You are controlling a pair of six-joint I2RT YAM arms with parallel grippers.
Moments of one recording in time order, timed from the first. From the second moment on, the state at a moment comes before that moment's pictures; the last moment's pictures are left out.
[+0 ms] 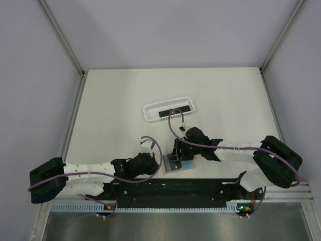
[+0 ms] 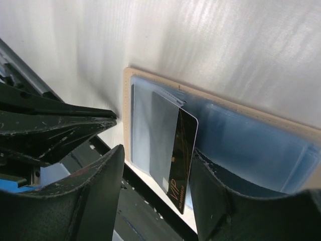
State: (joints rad) left arm -1.18 1.05 0.26 0.03 -0.30 -0.87; right arm 0.88 1.43 0.53 0.14 -0.29 0.81
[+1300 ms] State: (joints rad) left arm -1.18 1.10 0.29 0.05 -0.29 -0.86; right arm 1.02 1.44 0.79 -0.41 0.14 0.70
